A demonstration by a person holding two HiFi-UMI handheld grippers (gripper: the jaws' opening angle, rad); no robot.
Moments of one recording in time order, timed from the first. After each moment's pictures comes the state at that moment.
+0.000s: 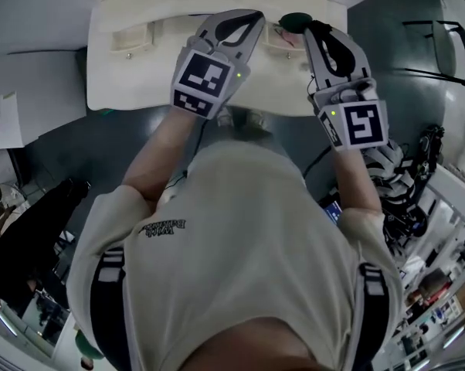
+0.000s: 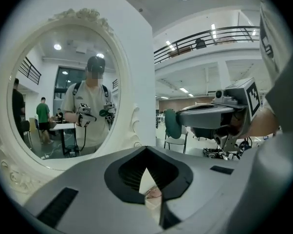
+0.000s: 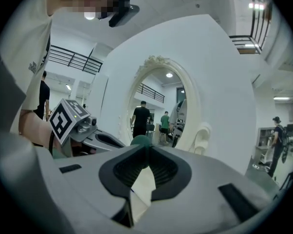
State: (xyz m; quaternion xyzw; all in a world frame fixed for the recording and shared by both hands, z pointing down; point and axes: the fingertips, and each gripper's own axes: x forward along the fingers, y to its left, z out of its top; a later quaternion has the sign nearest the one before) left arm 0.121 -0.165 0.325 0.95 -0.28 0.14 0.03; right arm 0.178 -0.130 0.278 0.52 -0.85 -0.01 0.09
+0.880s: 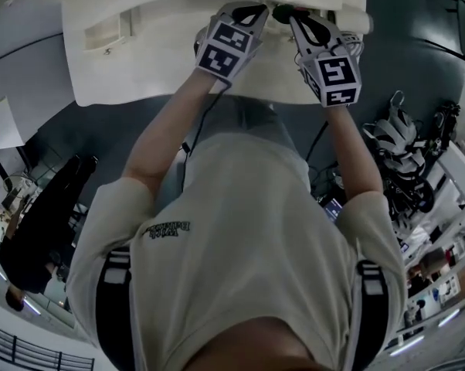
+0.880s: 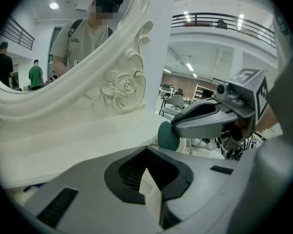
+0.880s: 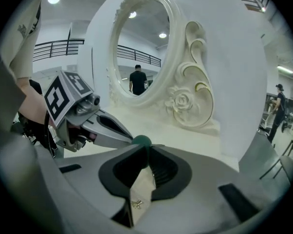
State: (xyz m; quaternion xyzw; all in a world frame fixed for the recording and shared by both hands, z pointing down) left arm 0.172 -0.196 0.553 0.91 -0.23 0.30 0.16; right arm 0.214 -0.177 0.523 0.50 -0.82 0.17 0.22
